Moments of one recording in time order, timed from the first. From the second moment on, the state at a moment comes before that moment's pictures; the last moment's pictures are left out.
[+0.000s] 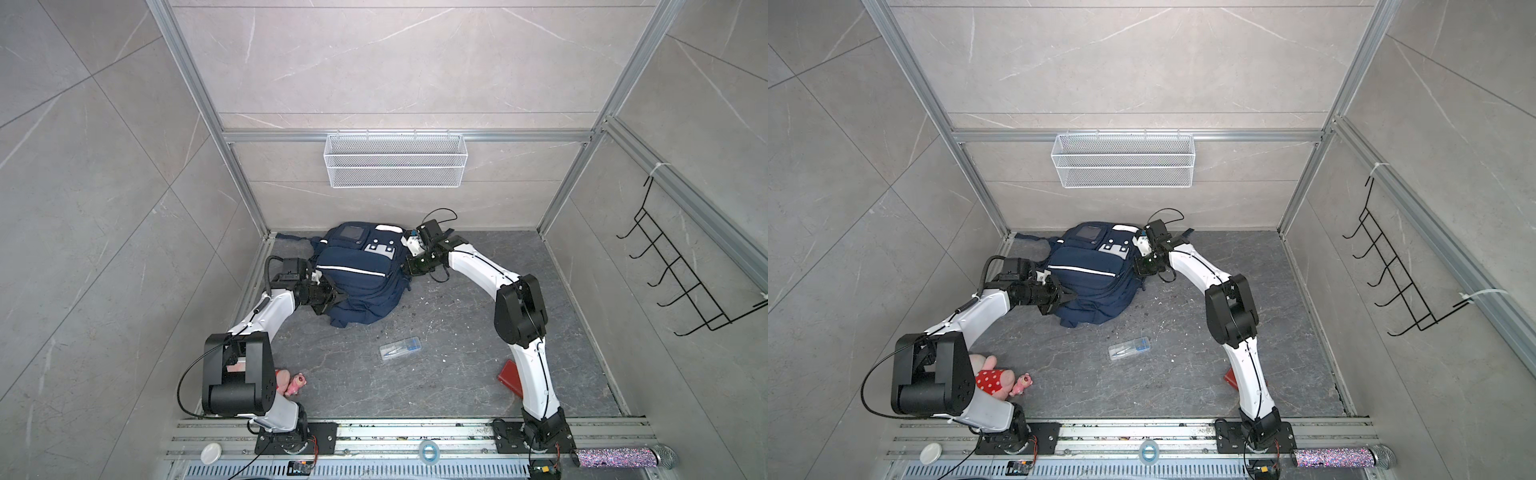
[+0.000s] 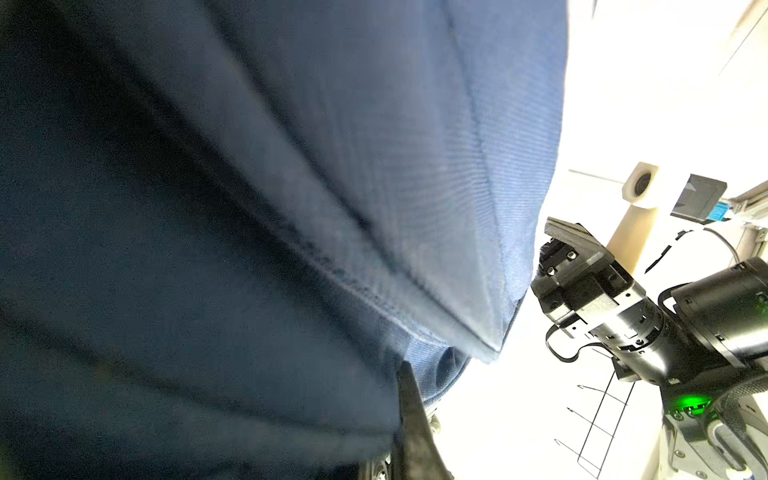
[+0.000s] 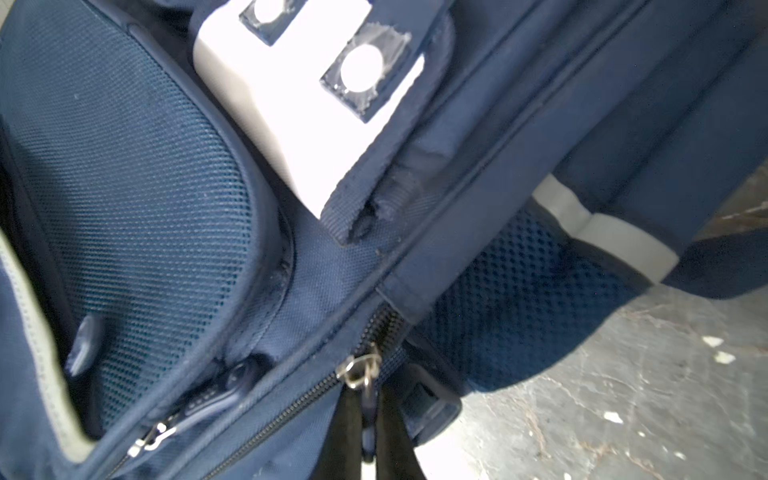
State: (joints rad) left arm -0.01 1.53 1.01 -0.50 0.71 -0.79; right arm 0.48 2.27 1.98 -0.70 -0.36 0.16
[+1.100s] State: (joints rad) left arm 0.03 1.47 1.03 -0.69 0.64 -0.73; right arm 0.53 2.19 1.95 -0.75 -0.54 -0.22
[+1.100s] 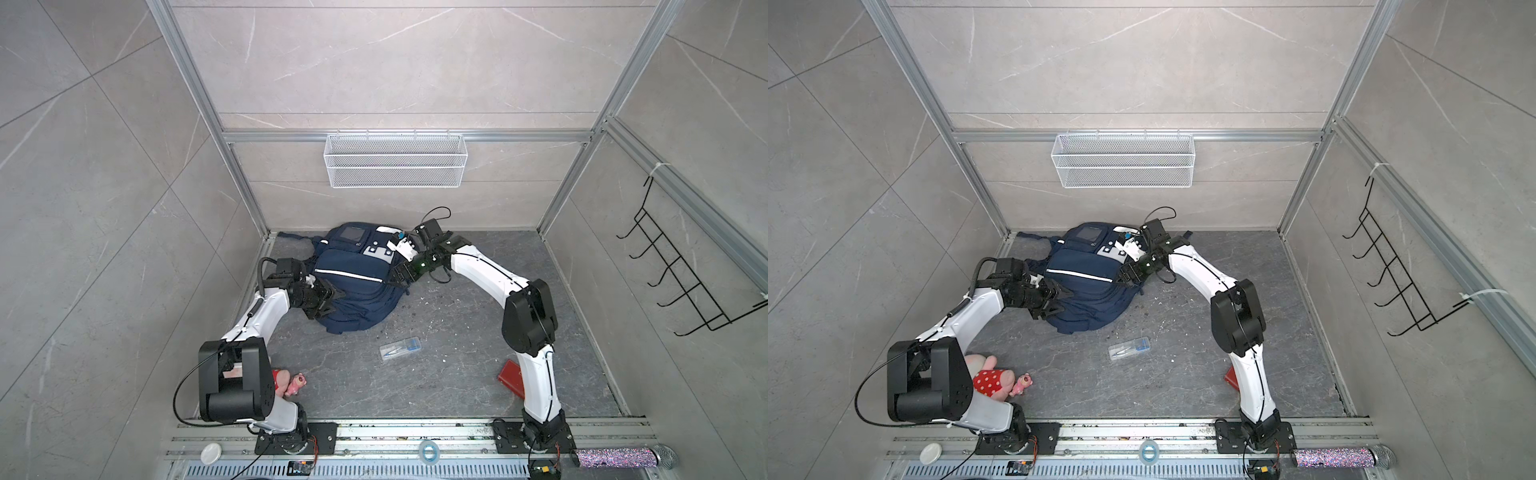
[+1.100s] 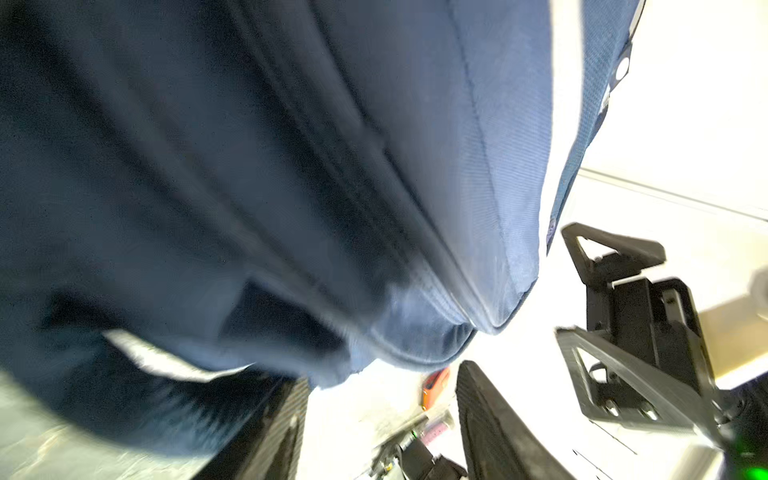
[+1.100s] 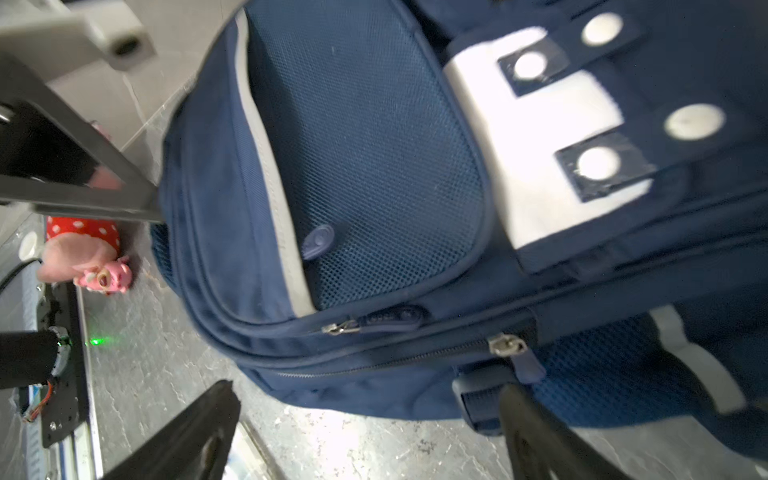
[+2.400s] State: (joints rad) left arm 0.03 1.78 1.27 -0.66 0.50 -0.68; right arm 0.60 2.41 2.22 -0.99 -0.45 -0.44
